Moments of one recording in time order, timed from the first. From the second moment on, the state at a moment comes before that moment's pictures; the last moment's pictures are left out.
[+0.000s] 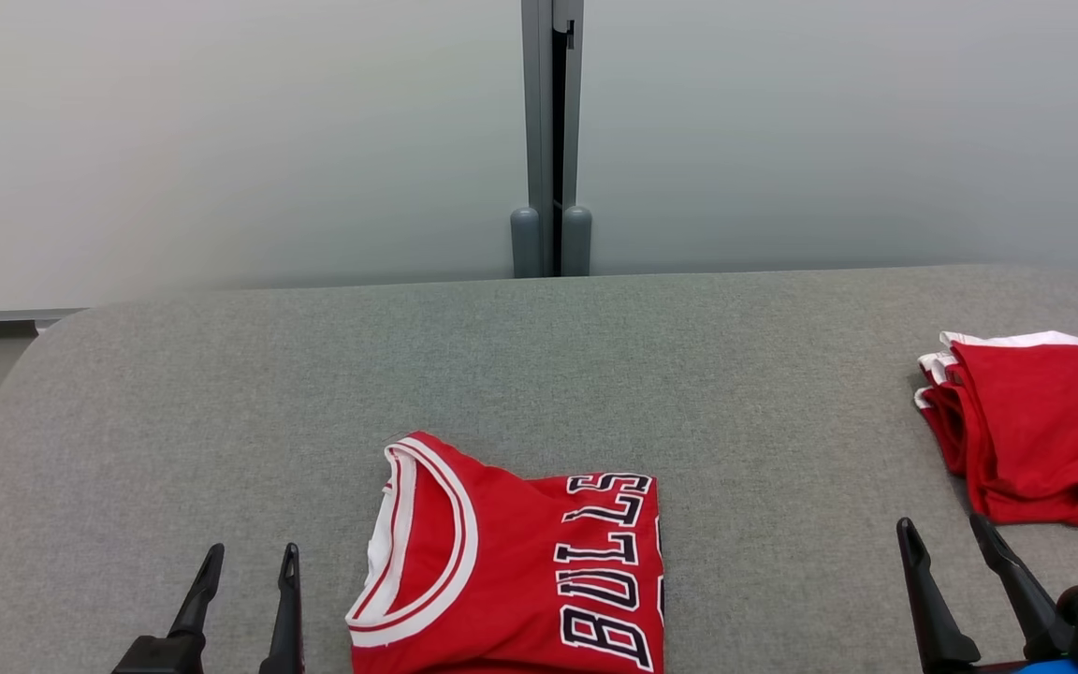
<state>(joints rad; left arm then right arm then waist) 0.14 0.21 -0.17 0.13 -0.25 0.01 -0.20 0.23 -0.06 -0.07 -0.20 0.19 0.13 0.05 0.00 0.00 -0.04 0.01</state>
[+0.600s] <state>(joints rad) 0.08 0.22 -0.19 0.12 -0.24 0.03 -0.21 0.23 -0.05 -0.05 -0.20 0.16 0.13 0.10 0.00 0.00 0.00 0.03</state>
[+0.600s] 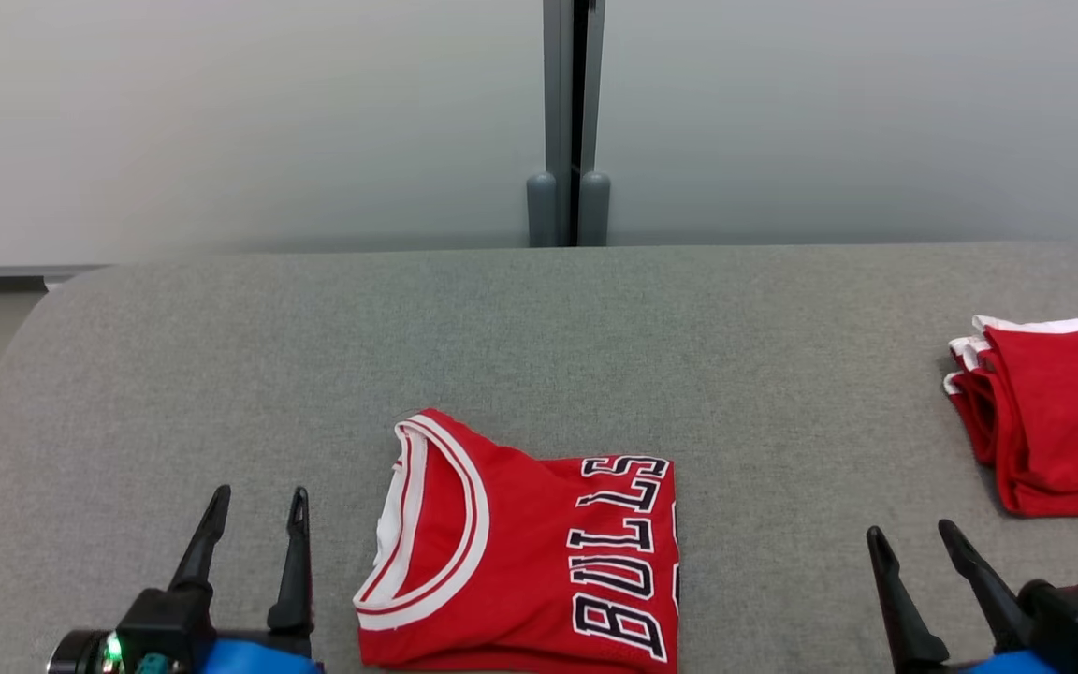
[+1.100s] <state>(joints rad) -0.10 0.17 -0.20 0.17 -0.24 0.00 -0.26 -0.06 -0.05 0.17 0.30 0.32 0.13 0.02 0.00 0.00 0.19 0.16</state>
